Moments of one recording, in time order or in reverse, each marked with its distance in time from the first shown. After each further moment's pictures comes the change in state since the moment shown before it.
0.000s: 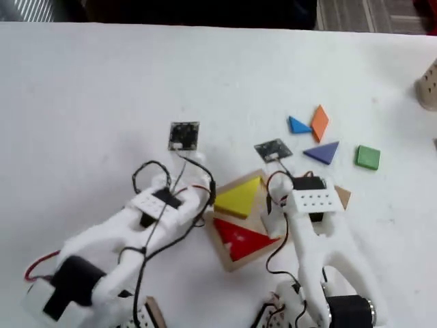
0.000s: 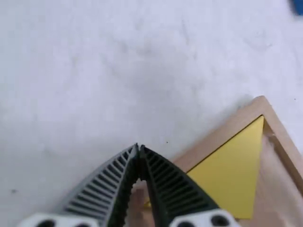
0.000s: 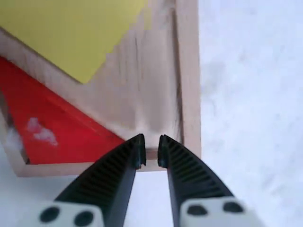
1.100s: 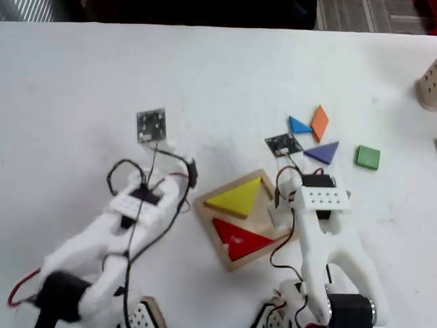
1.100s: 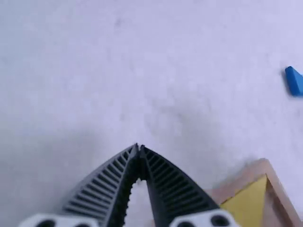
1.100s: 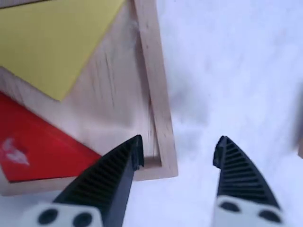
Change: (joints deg) left arm -8.5 -8.0 4.9 -7.9 0.0; right arm 4.0 0.8 -2.4 -2.6 0.0
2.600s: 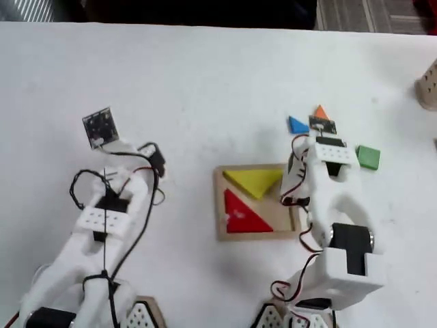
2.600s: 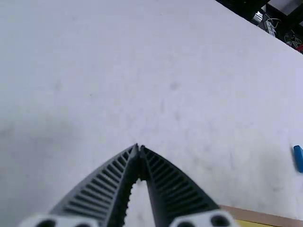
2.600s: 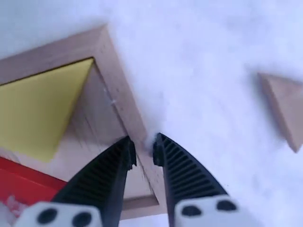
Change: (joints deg) left arm -12.9 -13.7 5.8 0.0 2.8; right arm 9.6 29.5 -25.0 4.0 -24.0
